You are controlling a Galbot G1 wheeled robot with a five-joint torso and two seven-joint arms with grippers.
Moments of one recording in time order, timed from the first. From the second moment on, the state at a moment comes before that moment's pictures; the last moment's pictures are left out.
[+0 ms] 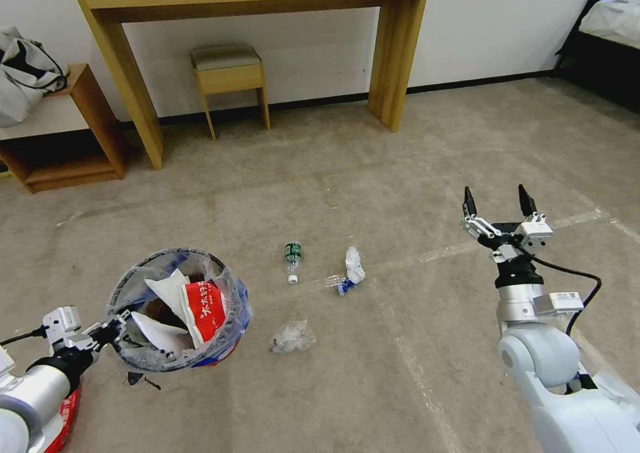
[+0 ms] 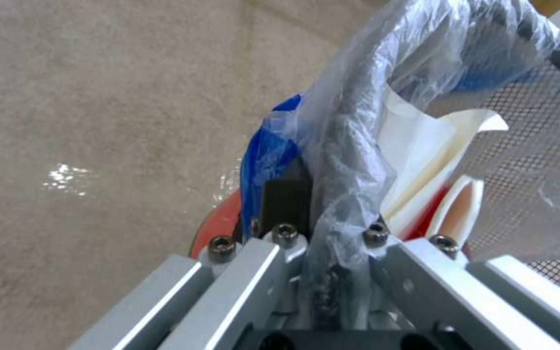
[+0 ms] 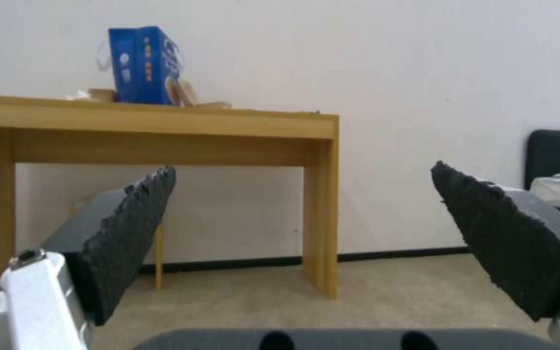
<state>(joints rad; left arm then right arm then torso) 1.63 -1.27 -1.15 -2.20 -1.07 0.74 -0.06 -1.26 1.08 0.53 1.94 0.41 0.33 0.13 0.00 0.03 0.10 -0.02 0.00</state>
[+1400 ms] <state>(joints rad) 1.60 -1.24 -1.15 -2.13 -1.09 0.74 -0.07 -0.79 0.66 -0.15 2.05 0.59 -0.36 0.00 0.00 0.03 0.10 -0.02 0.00</state>
